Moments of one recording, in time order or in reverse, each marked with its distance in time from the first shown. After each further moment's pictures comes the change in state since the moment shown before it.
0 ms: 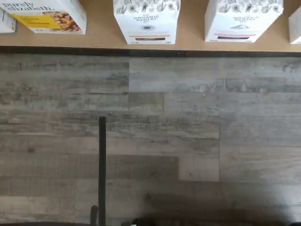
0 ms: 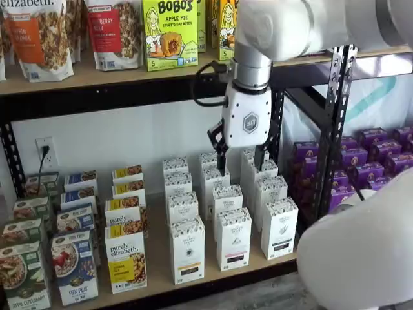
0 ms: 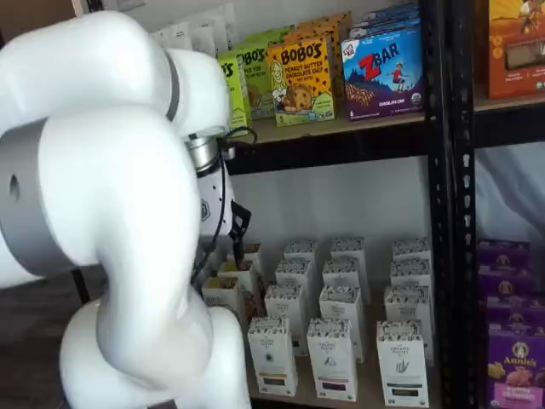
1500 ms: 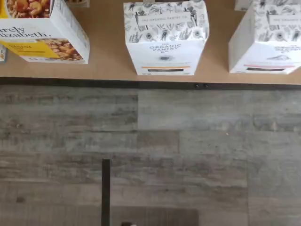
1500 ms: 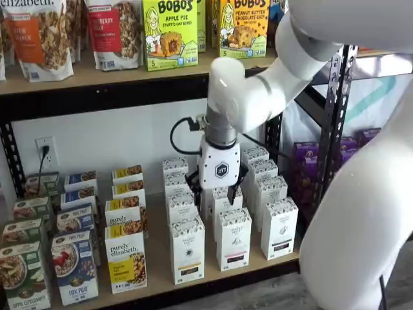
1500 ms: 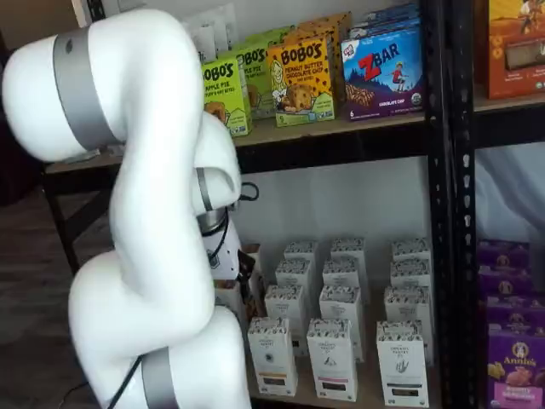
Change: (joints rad) arm 0.060 0.448 0.044 -0.056 -0.562 0.085
